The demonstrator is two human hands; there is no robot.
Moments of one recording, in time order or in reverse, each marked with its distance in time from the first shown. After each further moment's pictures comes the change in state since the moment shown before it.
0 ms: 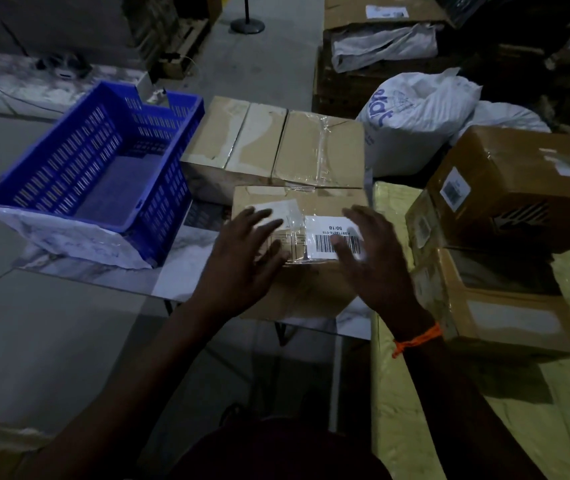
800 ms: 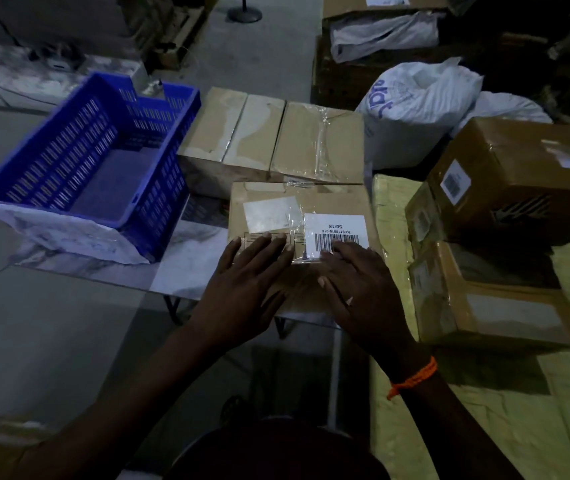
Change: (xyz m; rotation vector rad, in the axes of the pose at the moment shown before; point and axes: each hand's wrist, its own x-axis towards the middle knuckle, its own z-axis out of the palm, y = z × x) left_hand -0.036 0.000 0.016 0.400 -0.135 0.195; right_hand -0.052 0.002 0.011 -0.228 -0.049 -0.266
